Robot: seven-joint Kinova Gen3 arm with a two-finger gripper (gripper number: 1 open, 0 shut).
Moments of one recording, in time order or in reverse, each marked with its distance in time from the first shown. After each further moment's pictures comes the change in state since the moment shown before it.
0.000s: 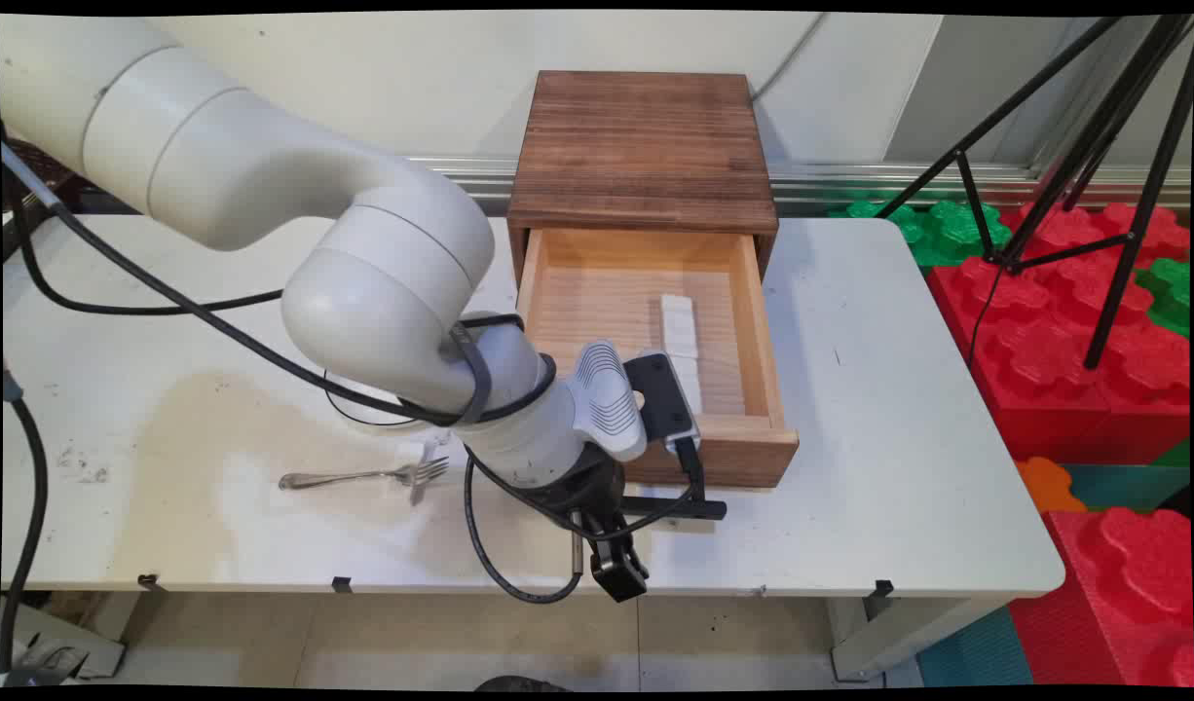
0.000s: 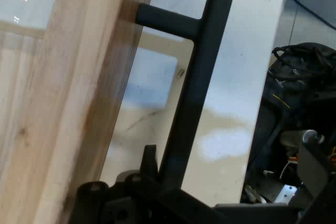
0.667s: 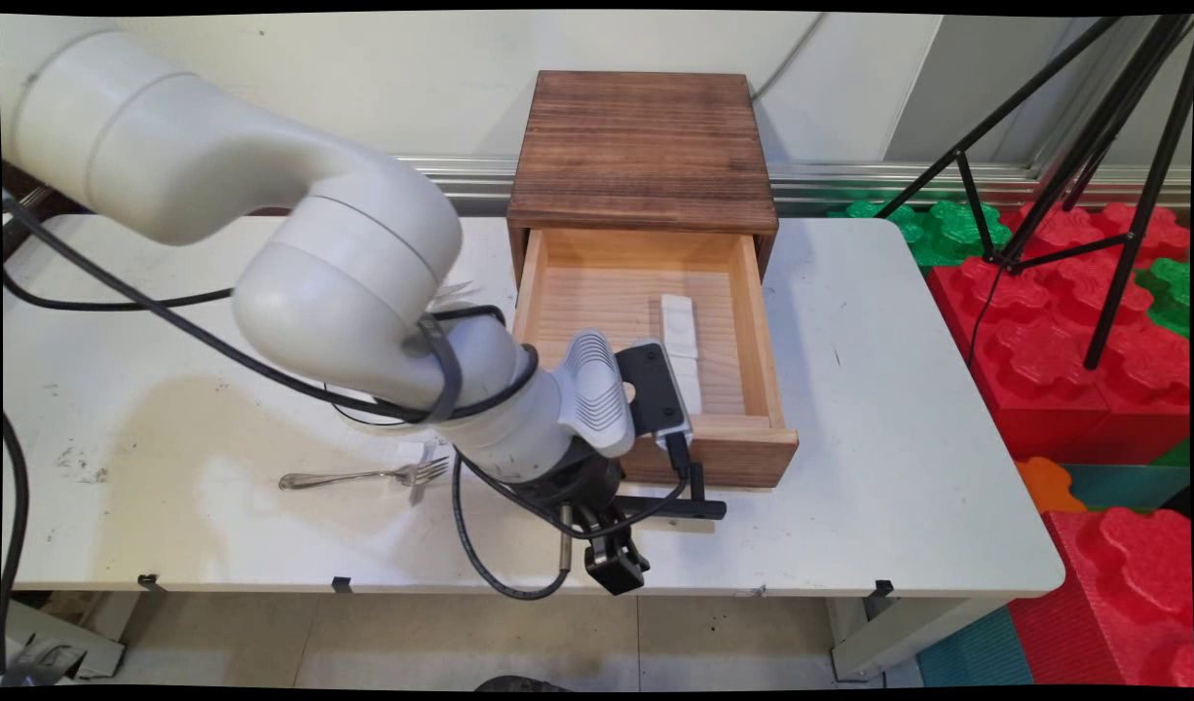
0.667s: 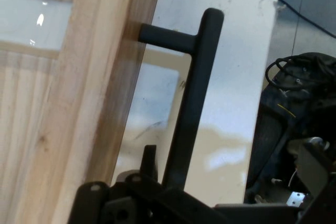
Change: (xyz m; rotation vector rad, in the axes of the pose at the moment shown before) arm -0.005 0.002 -0.015 0.018 0.048 0.044
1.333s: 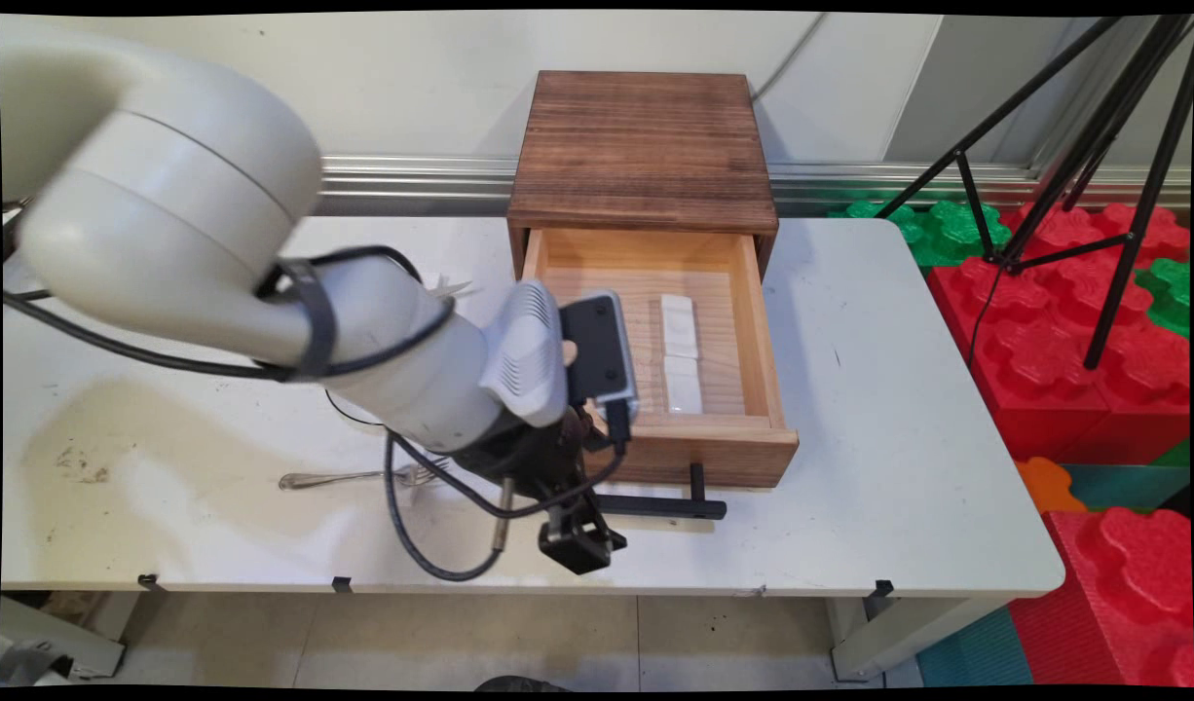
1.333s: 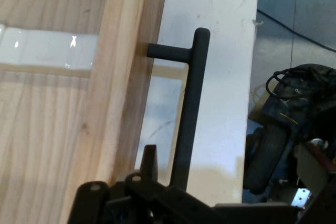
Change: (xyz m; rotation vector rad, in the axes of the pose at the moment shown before) arm -0.018 0.000 -0.062 0.018 0.090 0.085
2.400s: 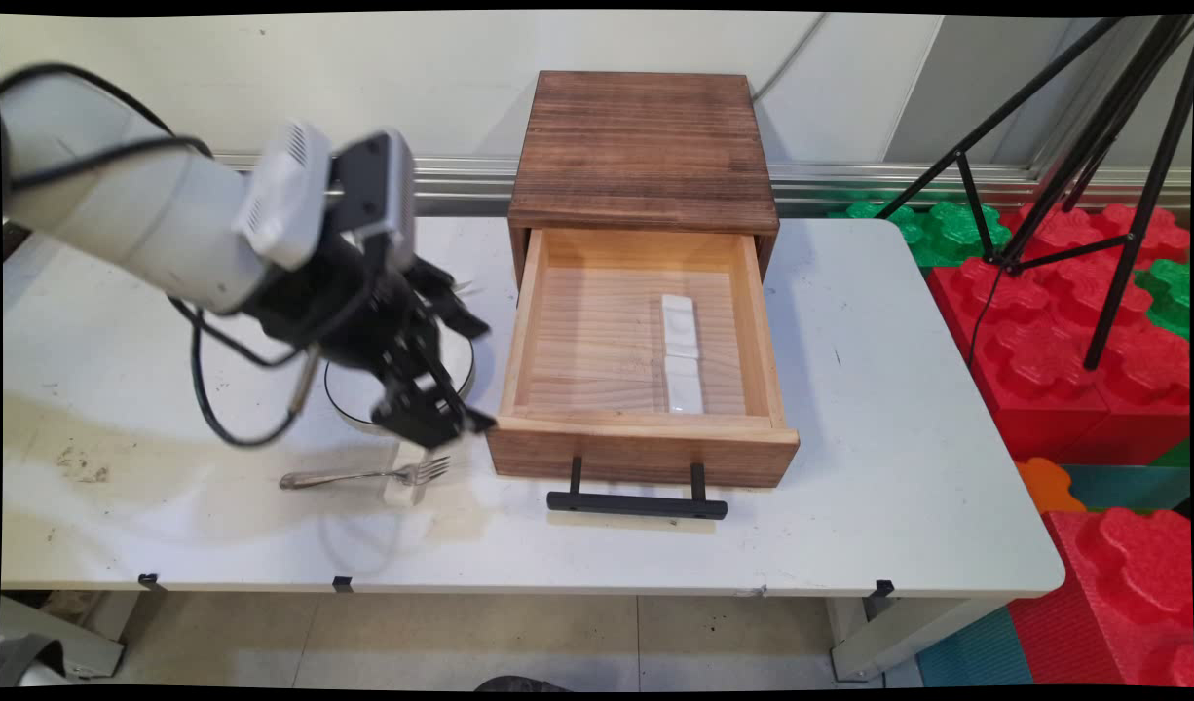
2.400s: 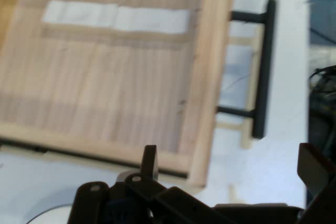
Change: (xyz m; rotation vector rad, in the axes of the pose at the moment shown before) arm -0.074 -0.061 -0.109 0.075 0.092 0.003
